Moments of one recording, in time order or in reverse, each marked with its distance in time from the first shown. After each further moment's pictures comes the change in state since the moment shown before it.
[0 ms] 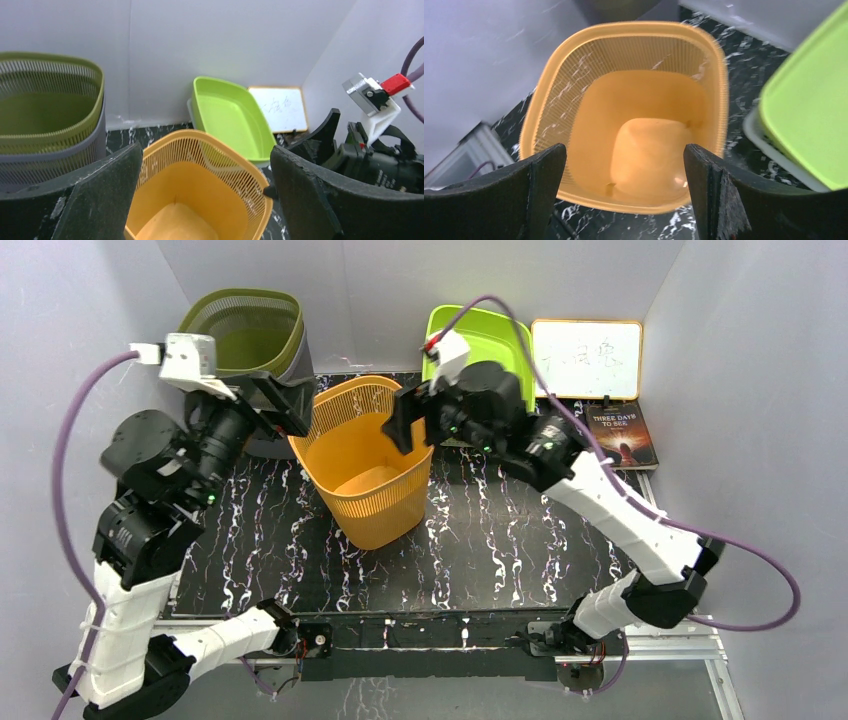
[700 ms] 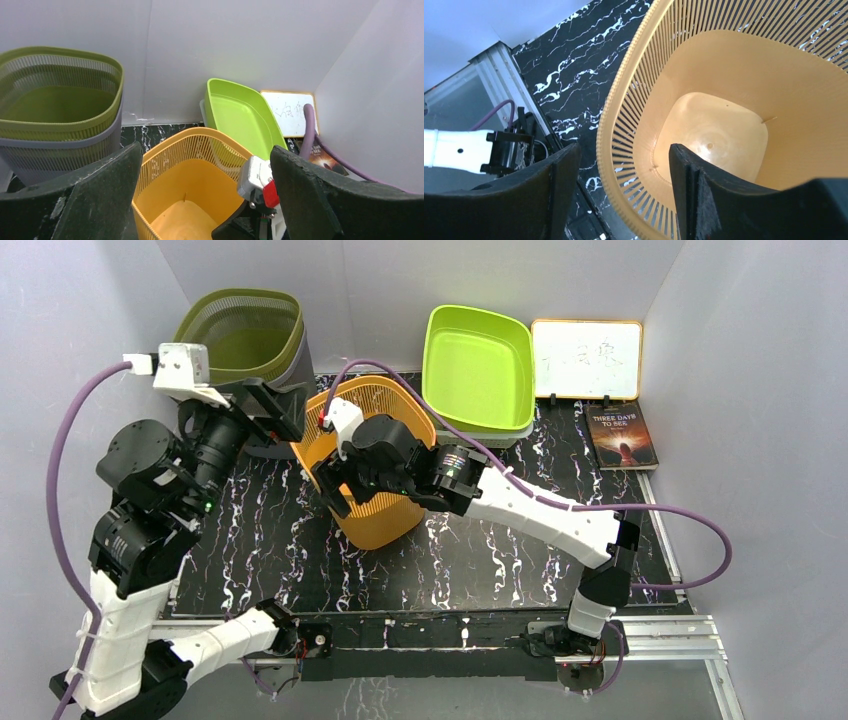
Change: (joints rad) left arm 0.000 -0.053 -0.071 -0.011 -0.069 0.000; right arm 0.315 0.305 0.116 -0.022 0.001 -0.053
